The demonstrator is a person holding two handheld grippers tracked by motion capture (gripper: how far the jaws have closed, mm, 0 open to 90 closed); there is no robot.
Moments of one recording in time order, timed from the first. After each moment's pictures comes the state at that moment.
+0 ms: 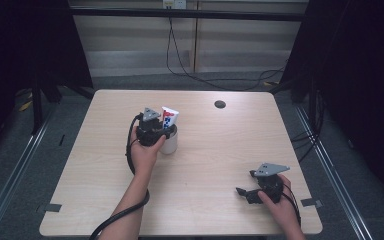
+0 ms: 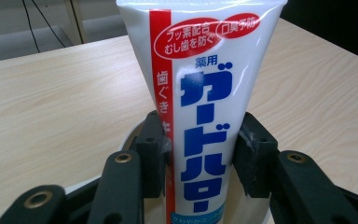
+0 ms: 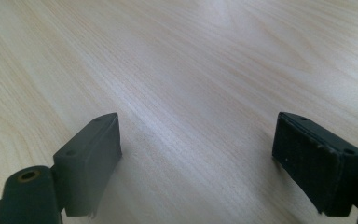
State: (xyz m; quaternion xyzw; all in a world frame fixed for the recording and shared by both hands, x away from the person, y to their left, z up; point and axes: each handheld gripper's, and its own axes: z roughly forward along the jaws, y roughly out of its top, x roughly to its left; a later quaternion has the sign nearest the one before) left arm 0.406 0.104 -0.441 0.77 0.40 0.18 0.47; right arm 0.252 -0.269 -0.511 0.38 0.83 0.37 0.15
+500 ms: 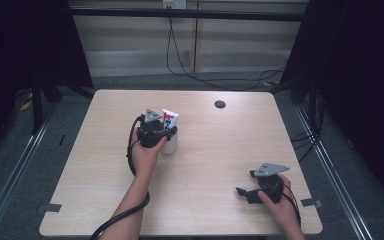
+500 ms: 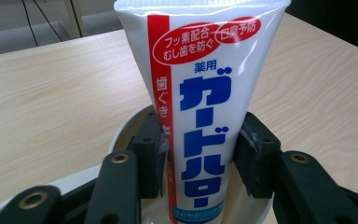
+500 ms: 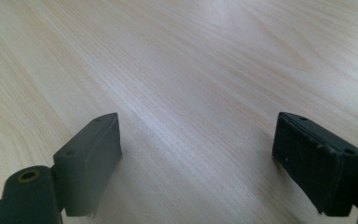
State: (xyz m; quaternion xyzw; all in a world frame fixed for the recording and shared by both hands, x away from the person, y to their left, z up) left arm 0.404 0.103 -0.445 0.77 0.40 0.17 0.46; right arm 0.252 -0.269 -0.511 0.39 0.83 0.37 0.15
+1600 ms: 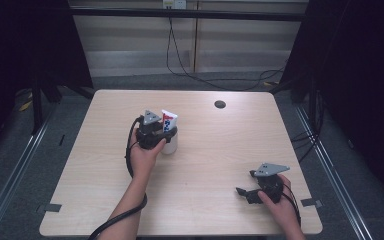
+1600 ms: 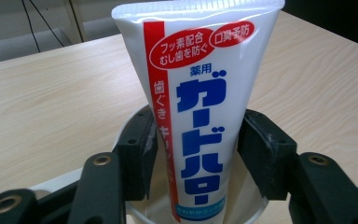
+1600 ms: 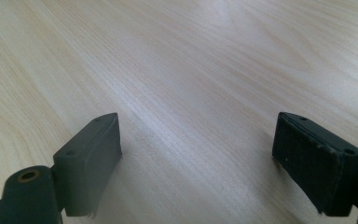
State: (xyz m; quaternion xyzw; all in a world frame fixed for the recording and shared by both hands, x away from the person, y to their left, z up) left arm 0.401 0.105 -0.446 0.78 0.39 0.18 0.46; right arm 0.252 -0.269 -0.511 0.38 0.83 0.37 0.15
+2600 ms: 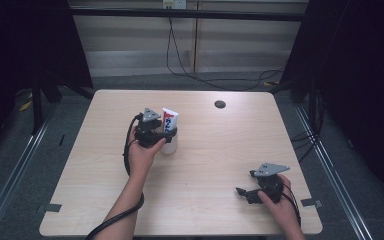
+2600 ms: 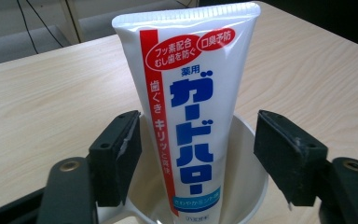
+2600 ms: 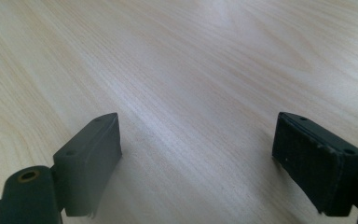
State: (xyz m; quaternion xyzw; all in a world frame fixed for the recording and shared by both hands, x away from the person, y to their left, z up) left arm 0.403 0.107 -0.436 0.78 0.38 0.17 0.46; right arm 0.252 -0.269 -0.511 0.39 0.83 0.37 0.15
